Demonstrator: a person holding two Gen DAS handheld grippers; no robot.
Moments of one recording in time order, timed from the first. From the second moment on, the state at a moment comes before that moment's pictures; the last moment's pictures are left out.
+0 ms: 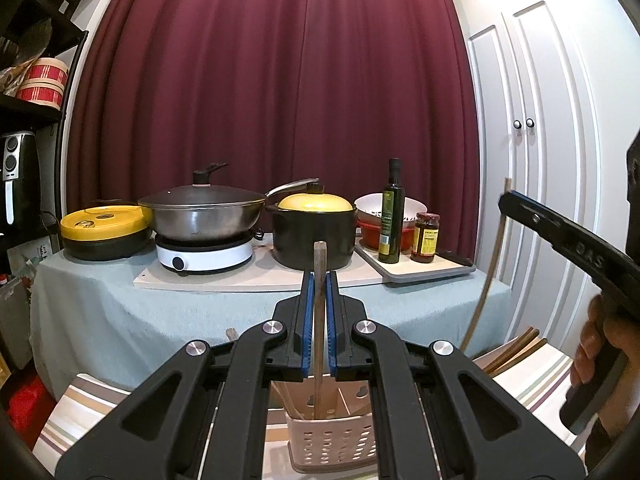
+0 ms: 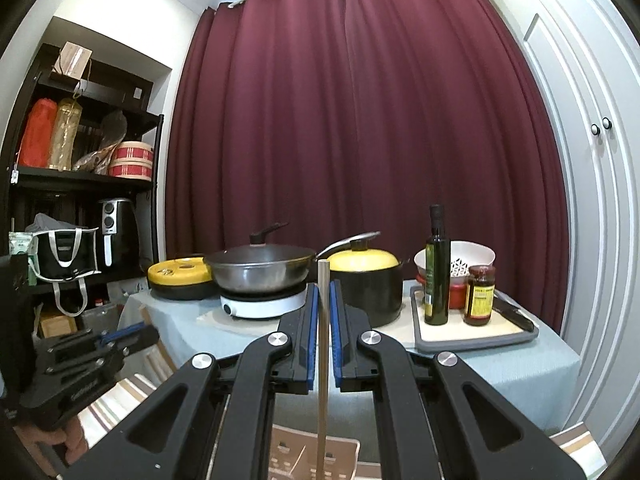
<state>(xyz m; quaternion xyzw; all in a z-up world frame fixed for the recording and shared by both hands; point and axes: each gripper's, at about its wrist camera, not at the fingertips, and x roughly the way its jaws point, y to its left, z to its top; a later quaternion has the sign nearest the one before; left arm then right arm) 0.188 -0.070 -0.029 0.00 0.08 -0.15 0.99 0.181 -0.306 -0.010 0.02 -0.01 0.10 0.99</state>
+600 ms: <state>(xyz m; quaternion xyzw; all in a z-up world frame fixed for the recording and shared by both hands) 0.188 -0.070 -0.036 0.00 0.09 -0.16 0.98 0.196 -0.302 -0.039 0.02 0.03 0.09 0.99</state>
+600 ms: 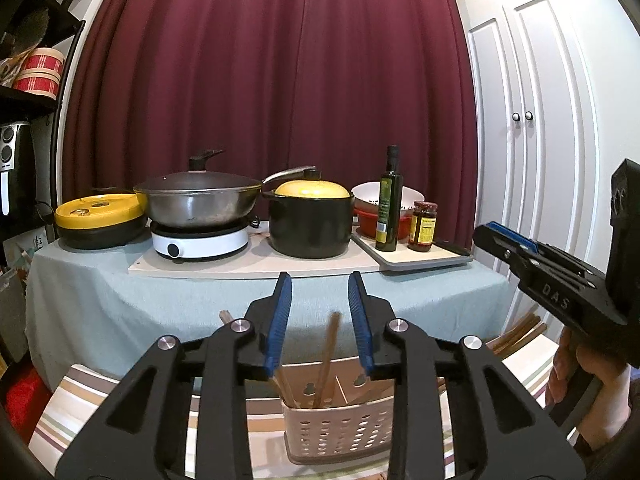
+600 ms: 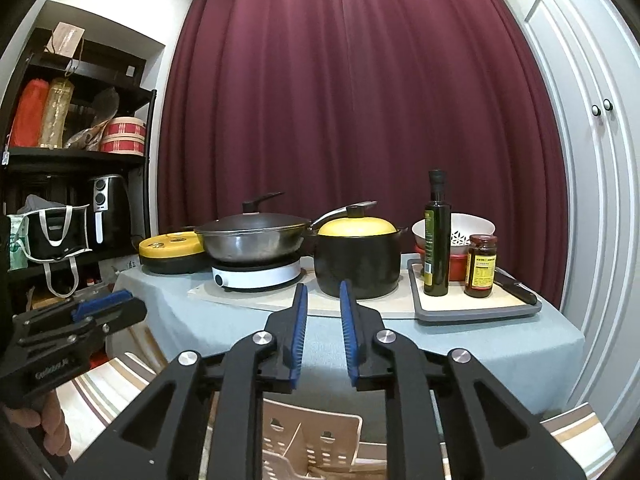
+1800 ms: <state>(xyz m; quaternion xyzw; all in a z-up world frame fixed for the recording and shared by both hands) 0.048 -0.024 -0.106 0.00 0.19 -0.09 0.98 0.054 -0.283 -0.128 0.00 0.14 0.06 0.99</state>
